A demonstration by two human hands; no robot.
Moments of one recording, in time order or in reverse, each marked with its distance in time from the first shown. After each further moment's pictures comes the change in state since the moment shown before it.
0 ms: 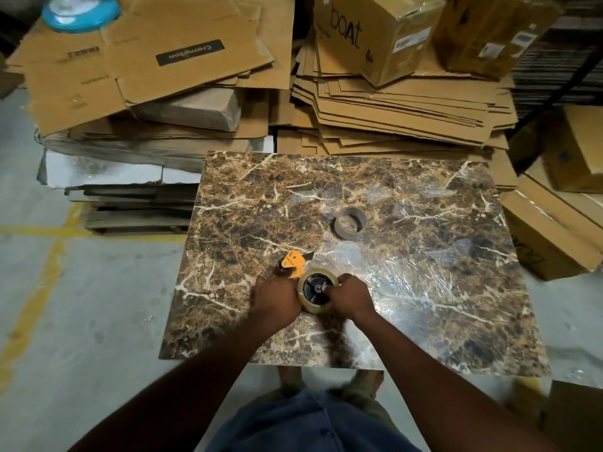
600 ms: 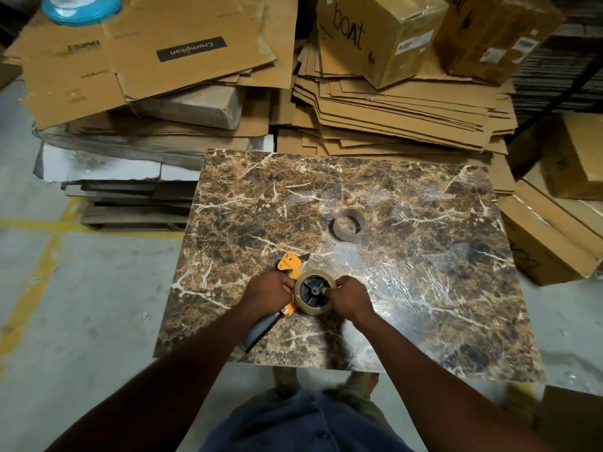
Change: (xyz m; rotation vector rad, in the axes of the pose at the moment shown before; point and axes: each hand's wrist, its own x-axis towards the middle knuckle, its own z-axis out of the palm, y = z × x) left_hand 0.017 -0.023 -0.005 -0.390 -0.147 -0.130; right_hand 0.003 0.003 -0.003 0.033 -0.014 0.033
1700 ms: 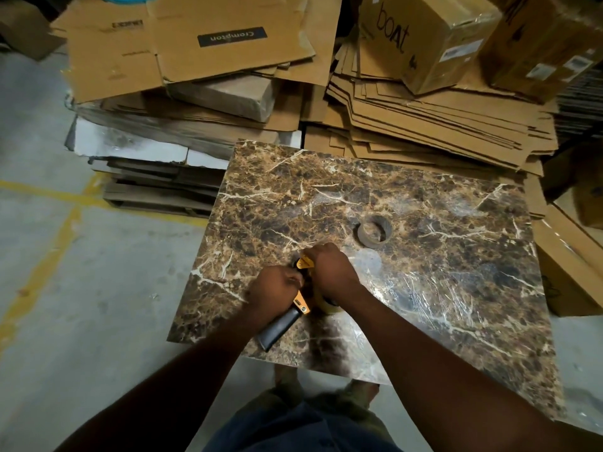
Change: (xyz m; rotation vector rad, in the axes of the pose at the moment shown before) left_hand -0.005 -0.032 -0.002 -0.234 0.321 0.140; right_hand 0.017 -0.094 0.026 -0.655 -0.016 -0.742
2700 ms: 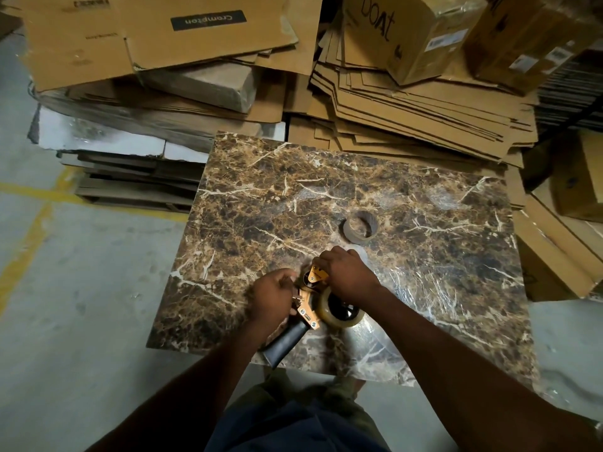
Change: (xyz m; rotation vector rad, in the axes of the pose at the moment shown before) left_hand -0.007 0.015 0.047 -0.429 0.144 -0.347; right_hand -0.027 0.058 -0.014 -0.237 -0.104 -0.152
